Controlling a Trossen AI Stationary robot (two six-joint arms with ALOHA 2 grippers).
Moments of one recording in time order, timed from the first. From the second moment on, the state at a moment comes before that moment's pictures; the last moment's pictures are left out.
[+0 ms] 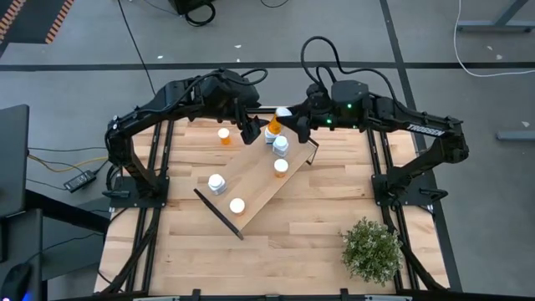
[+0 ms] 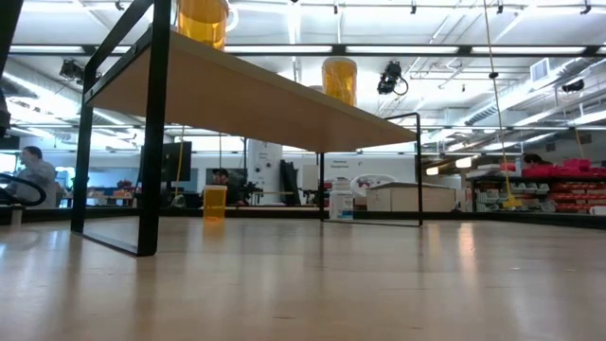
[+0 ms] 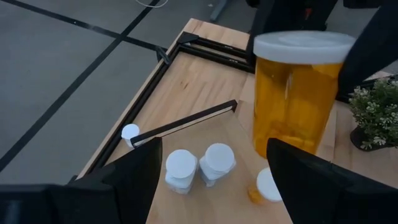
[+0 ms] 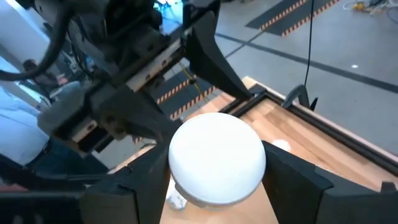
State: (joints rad) left arm 0.22 1.70 2.15 -1.07 -0.14 -0.13; right arm -0.12 1.38 1.63 -0.52 0.12 0.53
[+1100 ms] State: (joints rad) left arm 0.28 1.57 2.15 -1.29 -0.21 -0.14; right arm 0.05 1.51 1.63 -0.49 0.14 0.40
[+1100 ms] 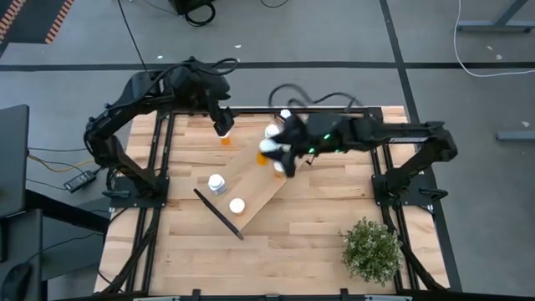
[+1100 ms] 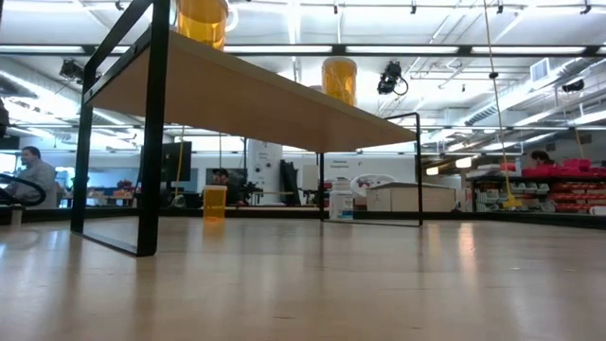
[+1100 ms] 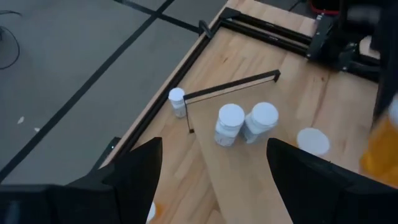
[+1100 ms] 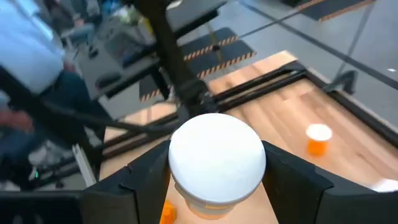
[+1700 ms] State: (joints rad) left arm 0.17 1.54 2.15 -1.39 -0.21 -0.17; right arm 0.27 1.72 1.63 -0.52 0.45 0.51
